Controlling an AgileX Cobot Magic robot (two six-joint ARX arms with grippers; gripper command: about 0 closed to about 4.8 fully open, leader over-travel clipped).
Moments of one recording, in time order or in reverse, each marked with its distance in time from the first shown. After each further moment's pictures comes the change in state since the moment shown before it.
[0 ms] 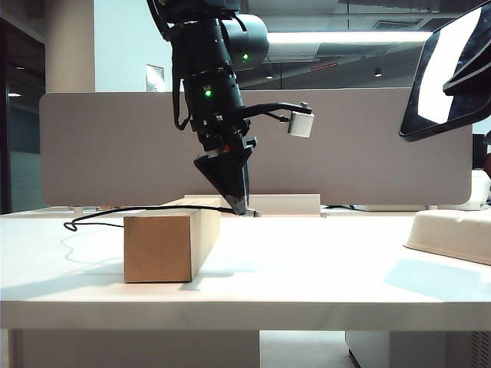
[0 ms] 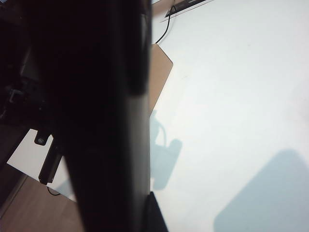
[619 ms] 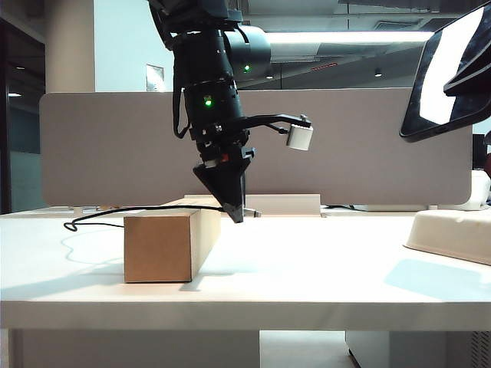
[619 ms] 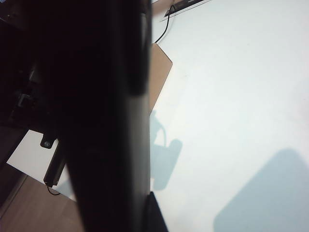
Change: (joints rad) left arm -0.001 0.023 0.000 -0.012 -0.013 -0.002; right arm 0.001 0.000 0.000 -0.003 0.001 0.000
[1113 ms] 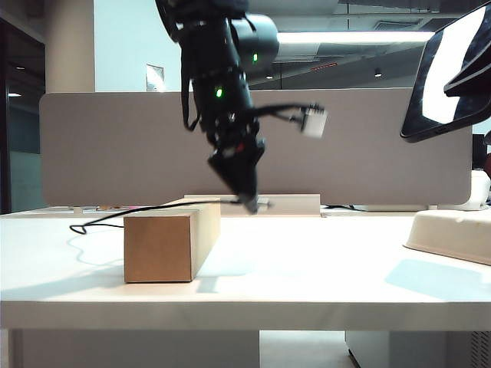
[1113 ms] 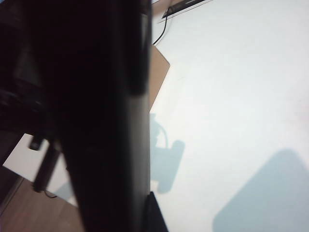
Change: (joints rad) left arm -0.023 -0.018 0.023 0.010 0.041 -0.095; right arm 0.000 0.000 0.000 0.003 0.015 0.000
